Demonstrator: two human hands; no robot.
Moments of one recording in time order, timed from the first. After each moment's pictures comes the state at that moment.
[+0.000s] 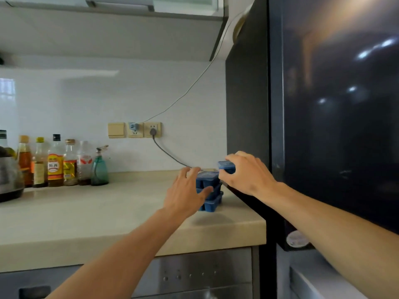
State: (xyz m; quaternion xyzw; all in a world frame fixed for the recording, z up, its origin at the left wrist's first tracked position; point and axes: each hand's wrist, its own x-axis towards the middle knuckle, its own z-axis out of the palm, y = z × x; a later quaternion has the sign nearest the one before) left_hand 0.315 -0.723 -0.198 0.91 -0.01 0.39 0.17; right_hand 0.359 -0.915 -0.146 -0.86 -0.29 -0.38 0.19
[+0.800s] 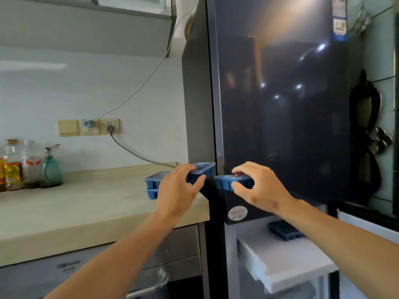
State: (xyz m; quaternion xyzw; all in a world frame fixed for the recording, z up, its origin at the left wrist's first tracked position) left_hand 0.289 -0.846 -0.218 0.81 -0.13 0.51 0.26; right_hand 0.291 -1.085 -0.204 -0.83 -0.32 -0.35 0.30
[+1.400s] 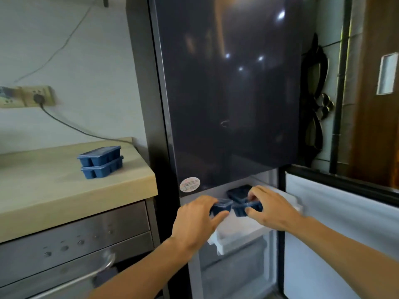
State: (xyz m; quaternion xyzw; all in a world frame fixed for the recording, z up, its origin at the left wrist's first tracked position) left_hand 0.295 -0.987 -0.348 0.91 -0.23 0.29 0.18; right_hand 0.325 -1.241 -0.360 -0.95 -0.15 -0.21 0.18
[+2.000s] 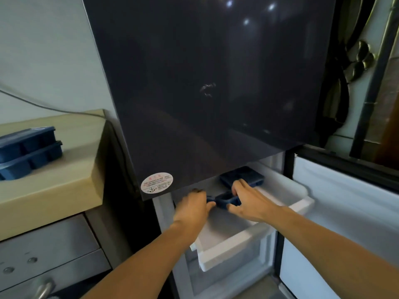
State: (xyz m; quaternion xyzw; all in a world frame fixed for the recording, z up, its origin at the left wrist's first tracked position) left_hand 0.450 -1.054 -0.411 0.99 -0.09 0.10 0.10; right_hand 0.473 -1.253 -0.429 -0.96 -0.16 -0.07 0.21
